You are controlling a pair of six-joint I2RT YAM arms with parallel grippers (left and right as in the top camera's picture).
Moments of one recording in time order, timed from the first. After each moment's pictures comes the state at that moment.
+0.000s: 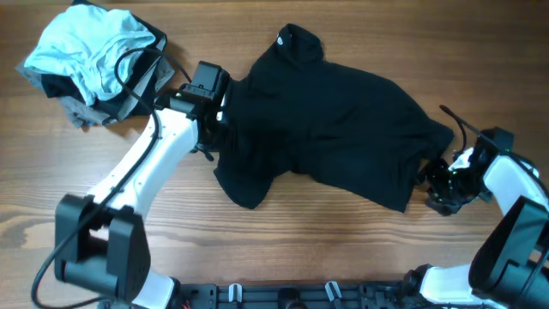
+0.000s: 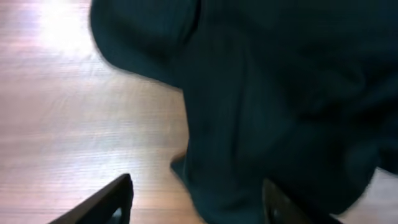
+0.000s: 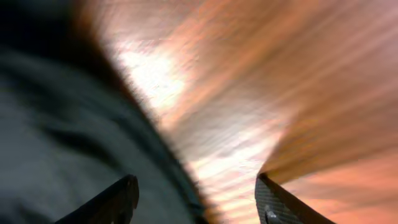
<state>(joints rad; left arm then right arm) -0.31 1.70 1.24 -0.91 0.00 -0.31 -0.47 1.61 0.77 -0.76 -0.36 0.31</state>
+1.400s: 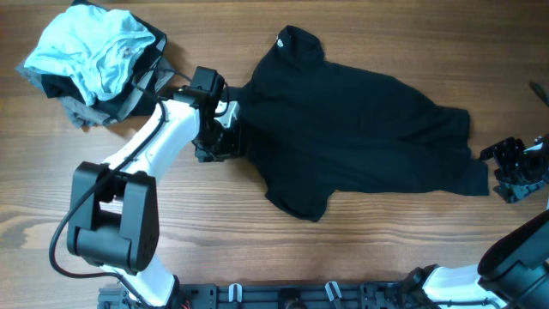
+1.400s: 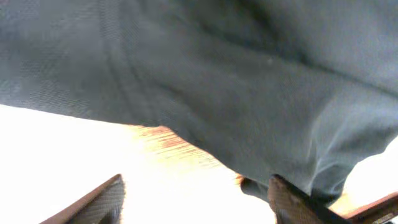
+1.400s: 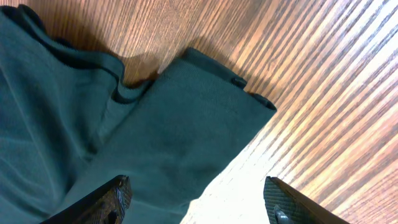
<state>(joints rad) -0.27 1.83 1.23 -0.93 0.35 -0.21 -0.72 1.64 1.16 -0.97 -0.16 0.39</state>
